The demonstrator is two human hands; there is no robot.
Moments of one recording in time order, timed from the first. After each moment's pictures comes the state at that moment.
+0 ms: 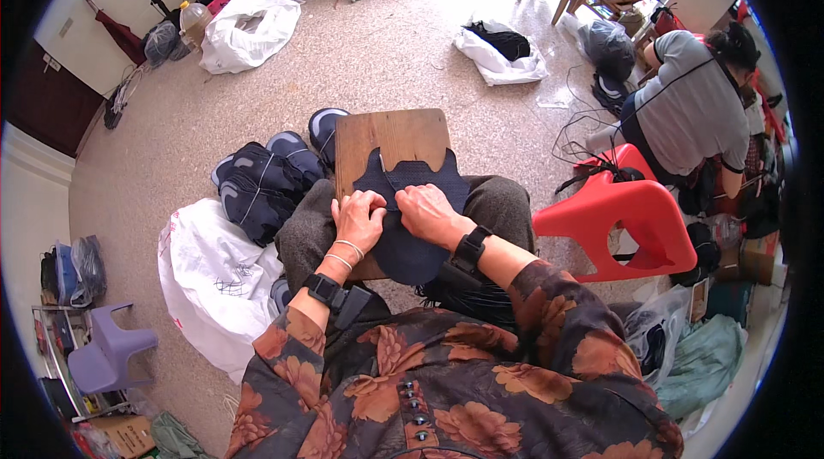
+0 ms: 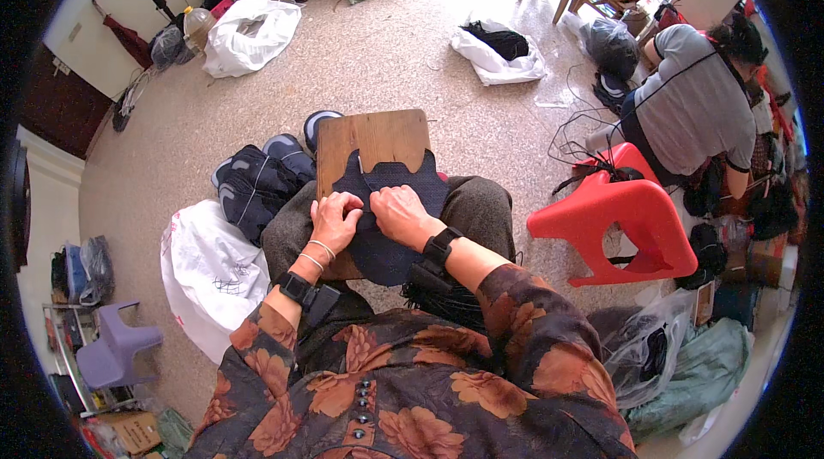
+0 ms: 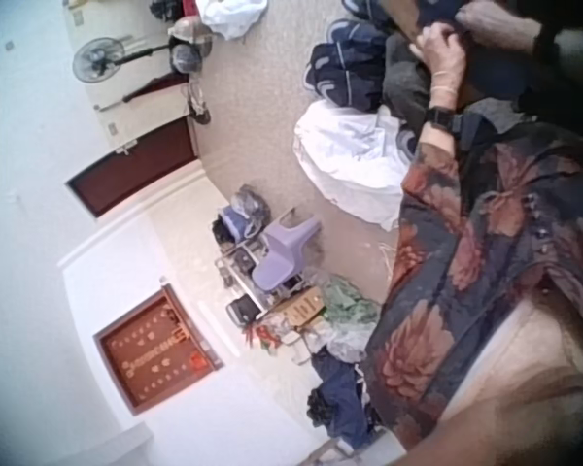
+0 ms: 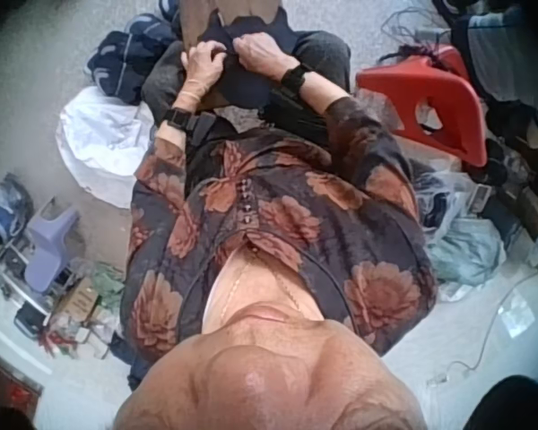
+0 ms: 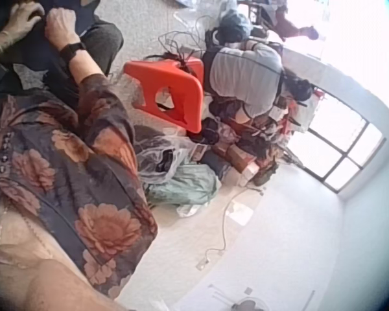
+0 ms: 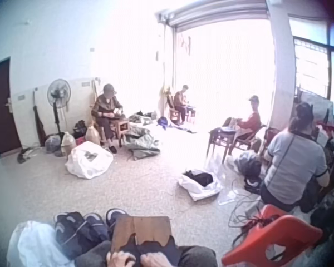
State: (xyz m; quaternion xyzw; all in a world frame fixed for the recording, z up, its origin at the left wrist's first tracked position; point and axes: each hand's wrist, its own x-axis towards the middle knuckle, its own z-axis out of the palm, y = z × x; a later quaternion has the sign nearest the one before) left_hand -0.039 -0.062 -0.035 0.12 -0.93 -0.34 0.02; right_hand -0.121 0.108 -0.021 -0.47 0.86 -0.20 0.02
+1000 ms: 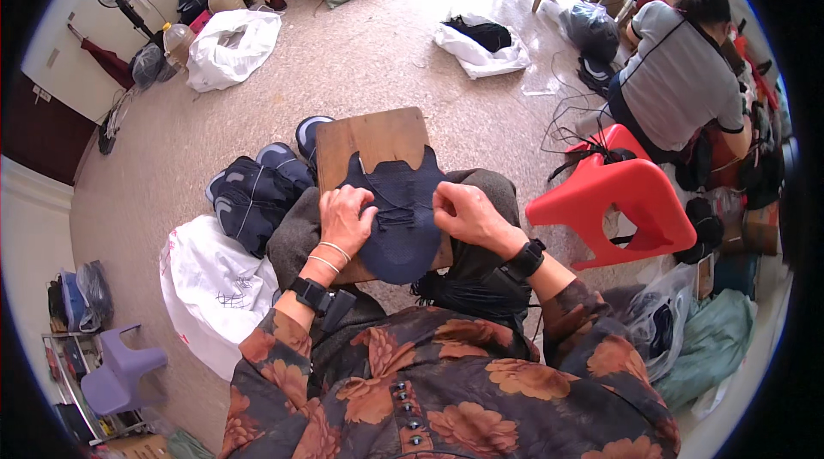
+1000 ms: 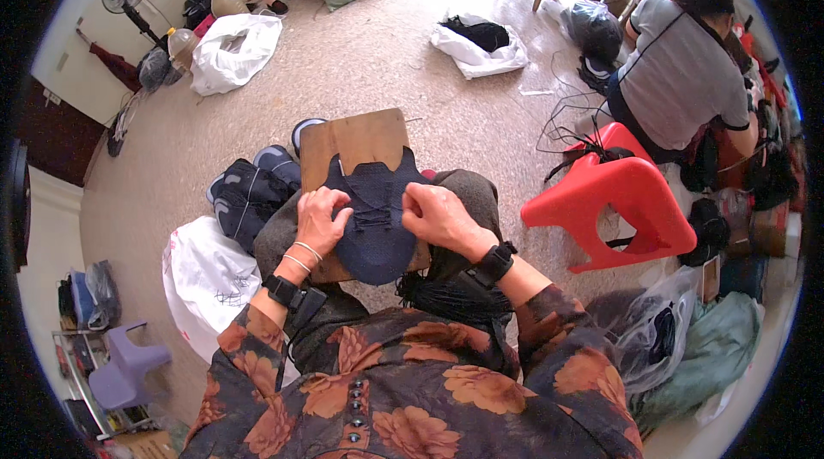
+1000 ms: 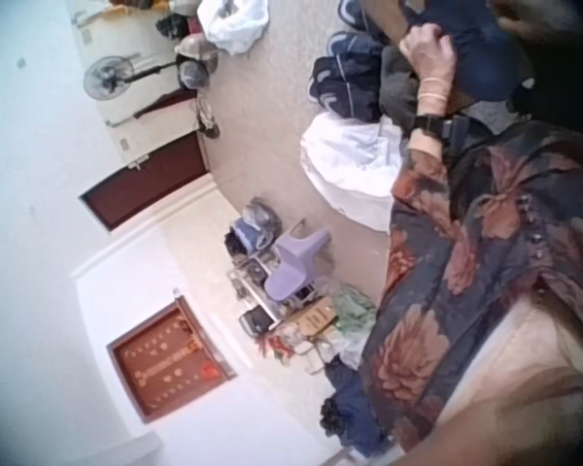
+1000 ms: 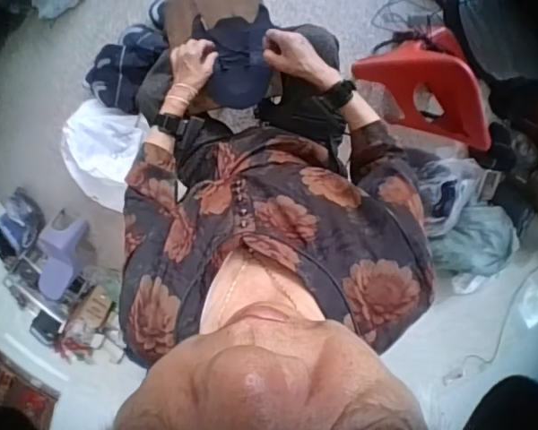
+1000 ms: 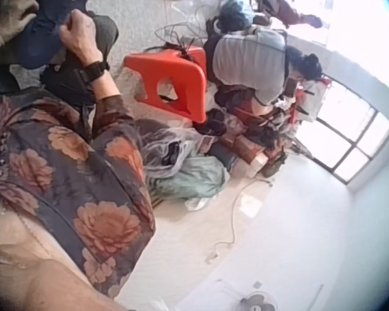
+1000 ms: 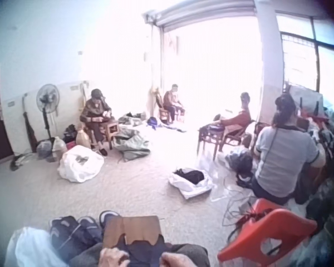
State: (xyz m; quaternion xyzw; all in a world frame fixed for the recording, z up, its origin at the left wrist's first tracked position) left_hand -0.046 -0.054 -0.006 0.00 -0.97 -0.22 0.10; right_hand -0.114 0.201 0.042 -0.31 0.85 -0.41 0.12
